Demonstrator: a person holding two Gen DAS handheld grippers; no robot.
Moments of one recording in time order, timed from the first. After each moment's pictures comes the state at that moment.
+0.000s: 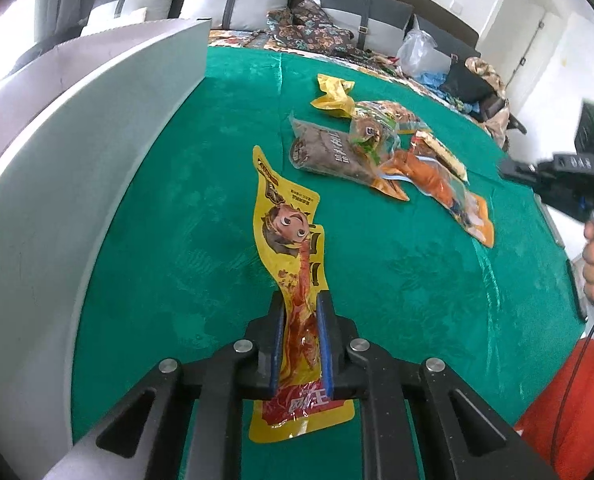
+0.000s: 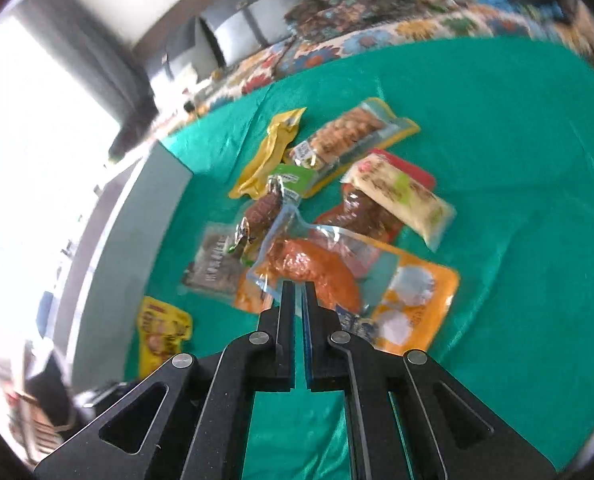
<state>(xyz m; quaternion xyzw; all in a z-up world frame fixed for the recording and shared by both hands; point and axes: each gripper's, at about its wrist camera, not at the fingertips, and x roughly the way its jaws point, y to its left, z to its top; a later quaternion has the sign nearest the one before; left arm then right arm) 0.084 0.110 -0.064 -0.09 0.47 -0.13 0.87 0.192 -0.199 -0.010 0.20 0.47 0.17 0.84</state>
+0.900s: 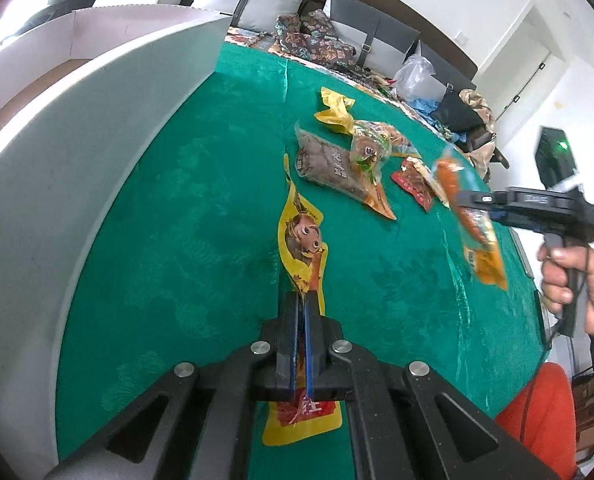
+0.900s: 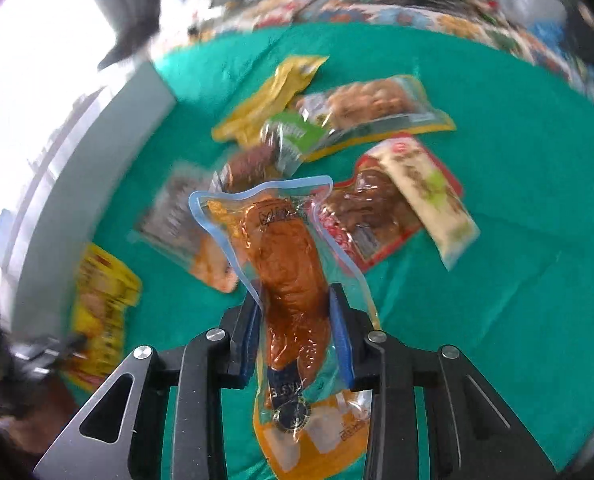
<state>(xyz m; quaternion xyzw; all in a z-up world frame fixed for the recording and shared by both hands) 0.079 0.134 -0.062 -0.16 0.45 -0.16 0.86 0.224 -0.167 -0.021 0.06 0.54 0.19 0.82</state>
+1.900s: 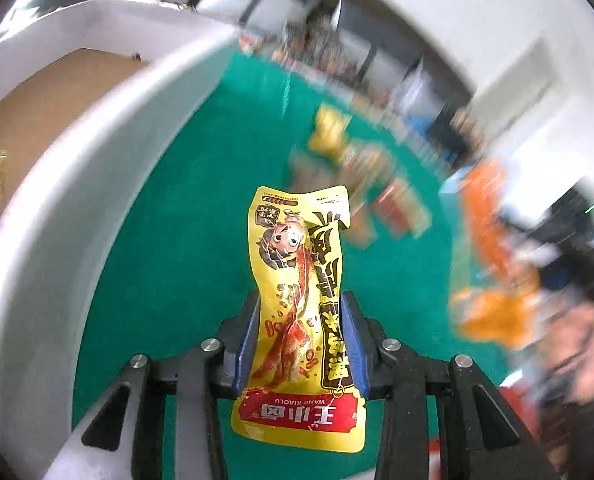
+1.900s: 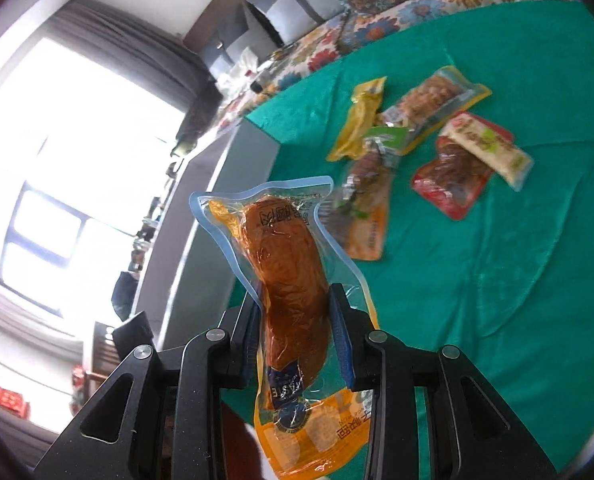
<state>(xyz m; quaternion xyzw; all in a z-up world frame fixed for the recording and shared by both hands) 0.068 0.166 -0.016 -0.25 0.43 -0.18 0.85 0.168 -0.157 0.018 0.26 0.49 0.29 0.78</state>
